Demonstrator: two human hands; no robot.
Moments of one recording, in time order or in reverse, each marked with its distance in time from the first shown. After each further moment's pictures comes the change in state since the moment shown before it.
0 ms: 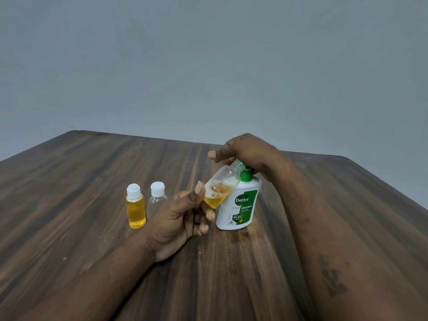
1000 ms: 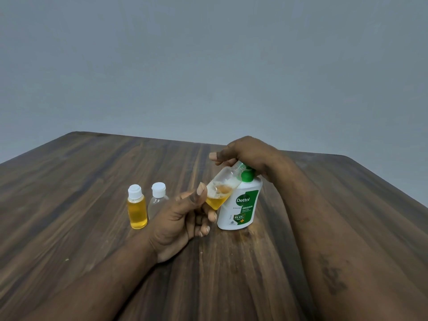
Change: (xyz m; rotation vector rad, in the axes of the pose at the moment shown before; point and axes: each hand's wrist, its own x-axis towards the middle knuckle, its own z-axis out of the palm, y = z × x) left_hand -0.001 0.001 0.001 0.005 -0.009 -0.013; right_hand 0.001 0.002 0.001 -0.006 -0.012 0.018
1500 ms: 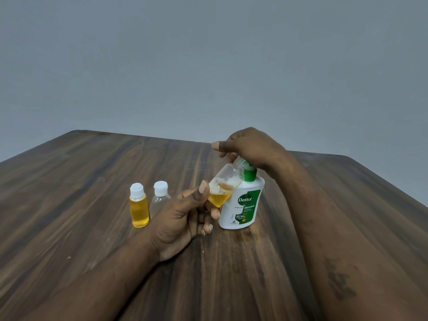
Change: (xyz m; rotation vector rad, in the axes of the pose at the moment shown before) left_hand -0.001 0.001 0.001 -0.002 -0.017 0.014; right_hand -0.003 -0.009 -0.001 -0.158 0.098 -0.112
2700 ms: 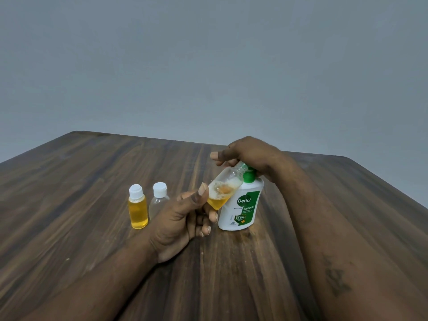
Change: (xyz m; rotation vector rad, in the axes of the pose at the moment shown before) left_hand 0.001 -0.001 0.000 -0.004 0.019 -0.014; right_hand 0.000 0.007 0.002 0.129 -0.108 0.122
